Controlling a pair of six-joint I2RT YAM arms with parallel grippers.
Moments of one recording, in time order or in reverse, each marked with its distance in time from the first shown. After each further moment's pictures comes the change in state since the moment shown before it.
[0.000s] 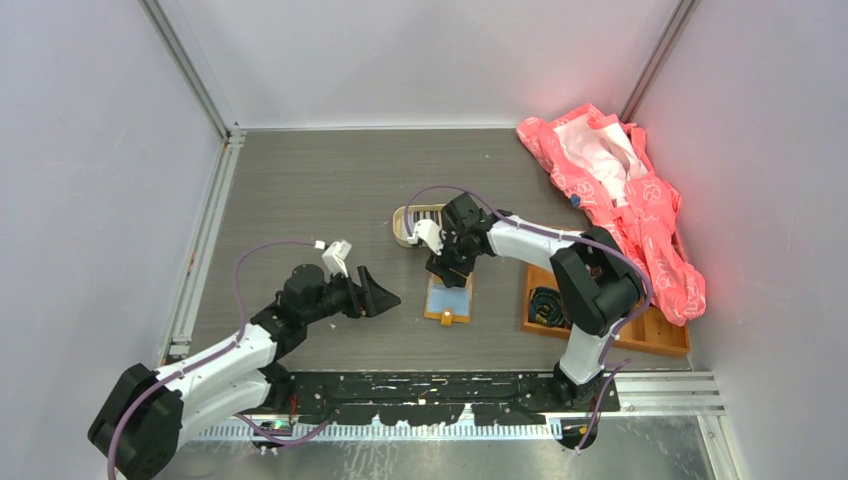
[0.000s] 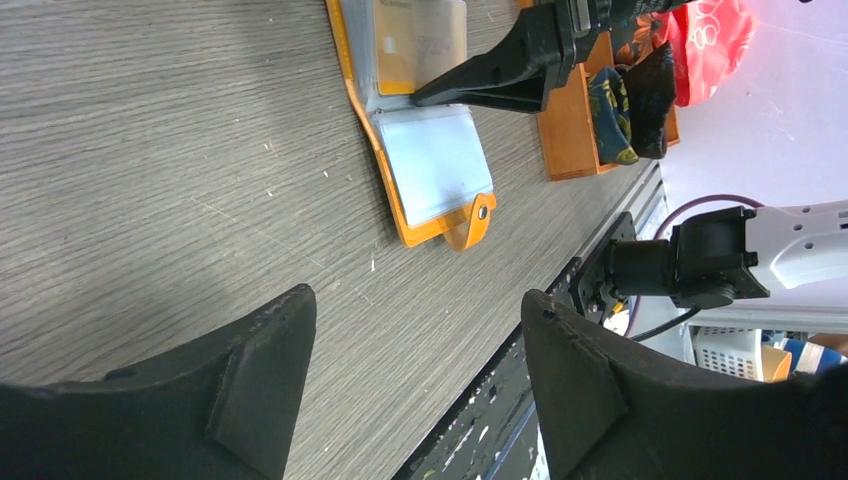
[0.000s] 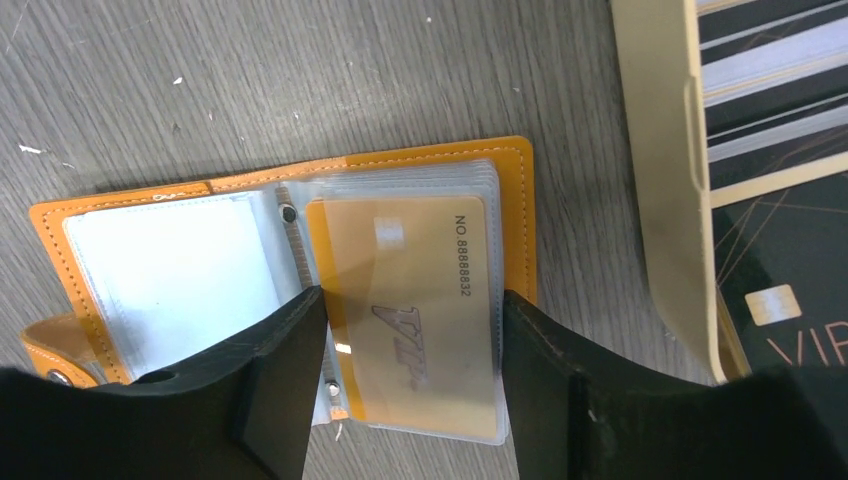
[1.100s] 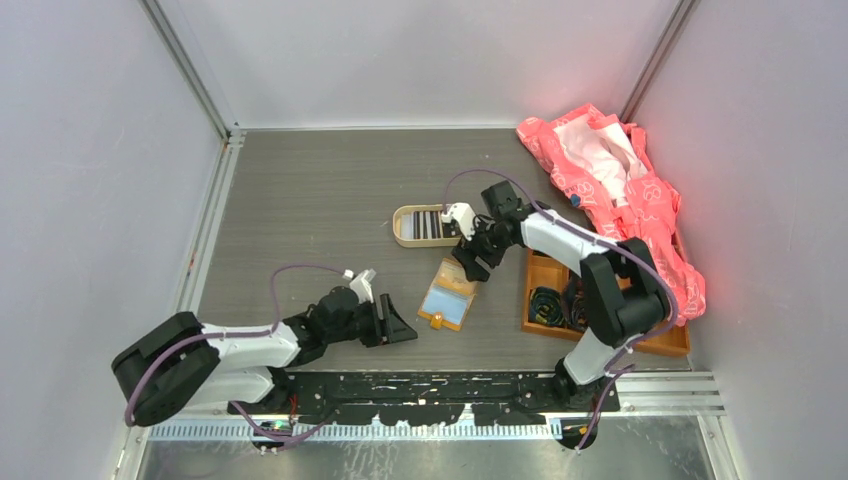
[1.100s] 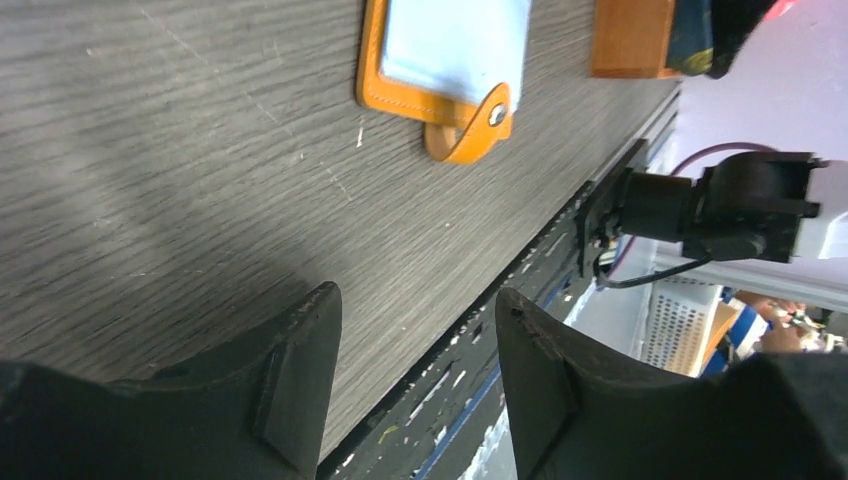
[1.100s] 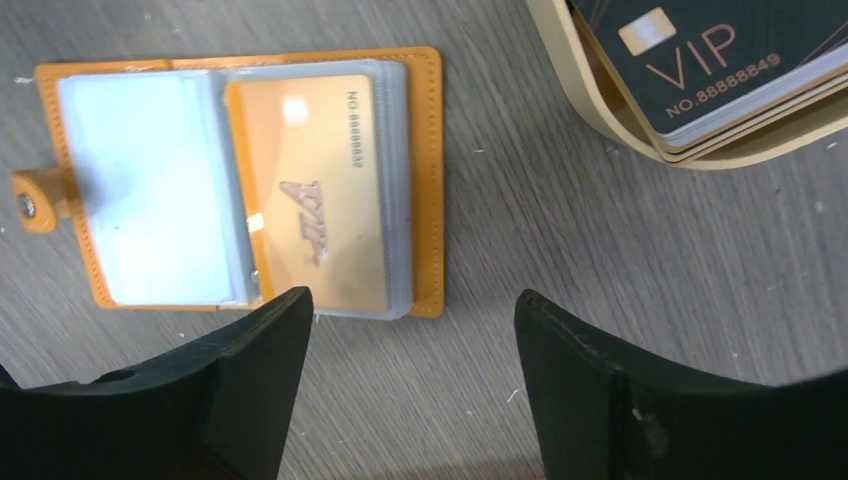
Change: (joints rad) left arm -0.259 0.254 -0.066 0.190 -0.093 -0.278; right arm -0.193 -0.163 -0.074 -0.070 -0.096 0.047
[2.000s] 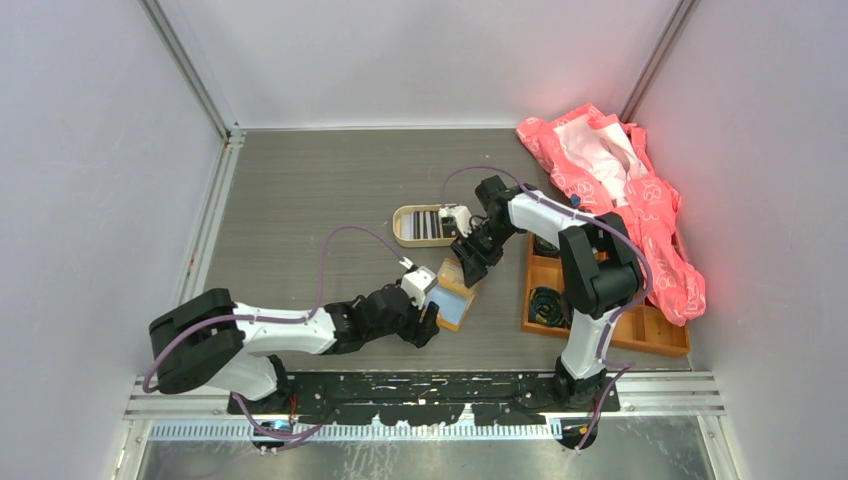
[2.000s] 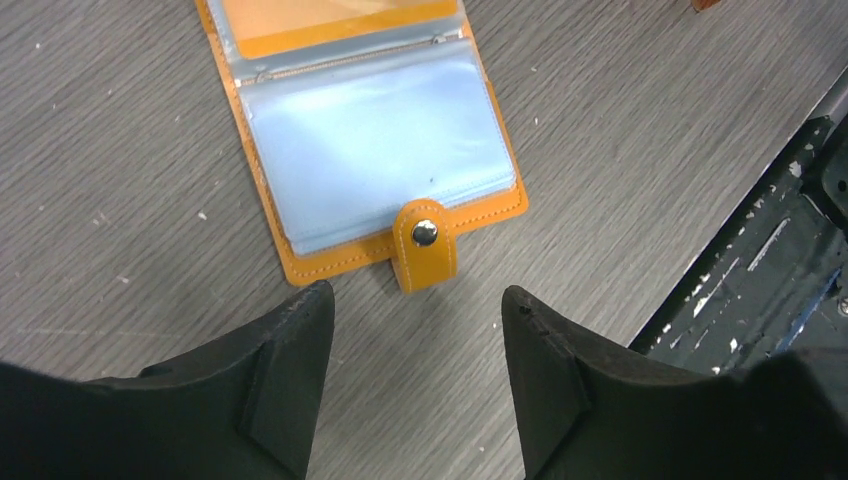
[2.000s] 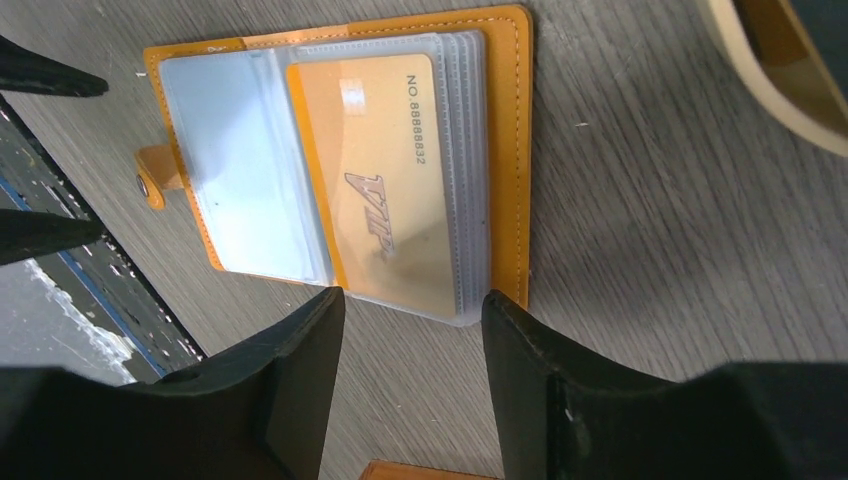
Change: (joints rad) left arm -0.272 0.214 0.324 -0.191 -0.368 0.641; right arm -0.021 0.245 0.222 -0.312 -0.114 0.092
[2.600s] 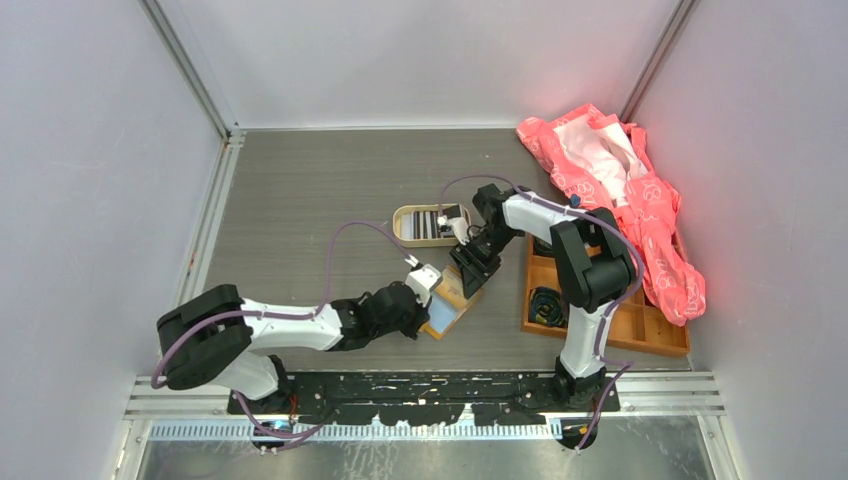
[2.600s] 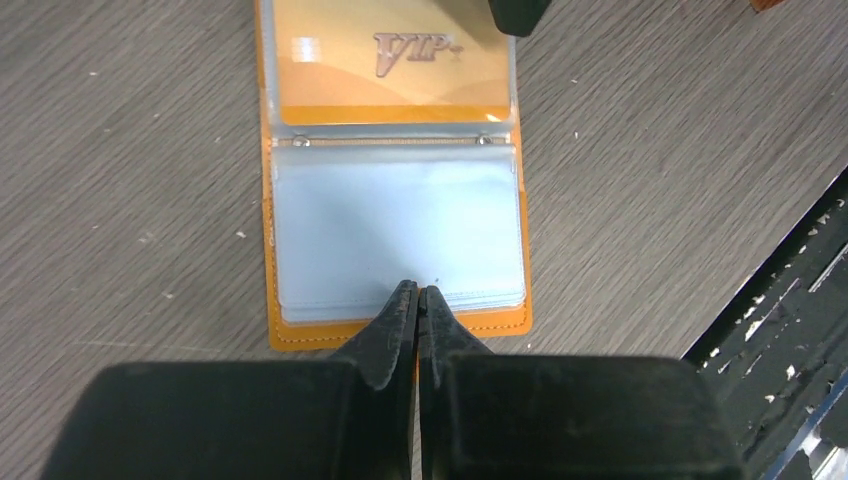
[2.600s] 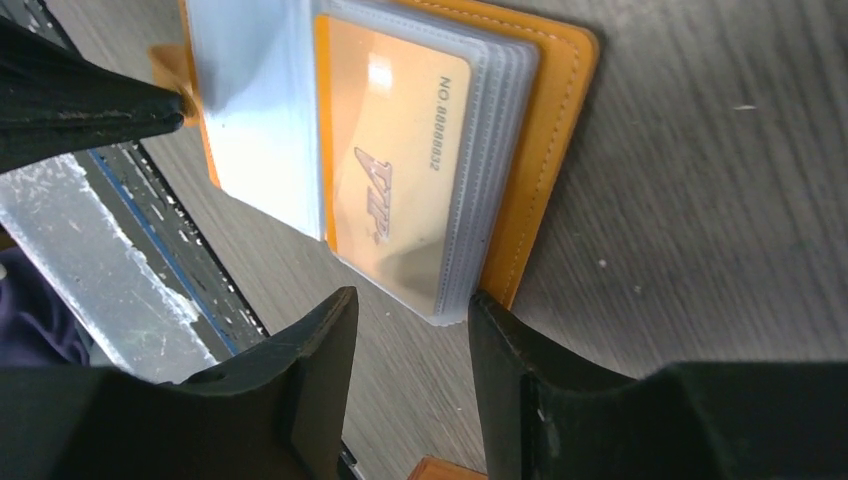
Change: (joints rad) left arm 0.001 0.080 0.060 -0.013 -0.046 0.057; right arm 0.009 0.054 0.003 -0.086 -0.083 0.005
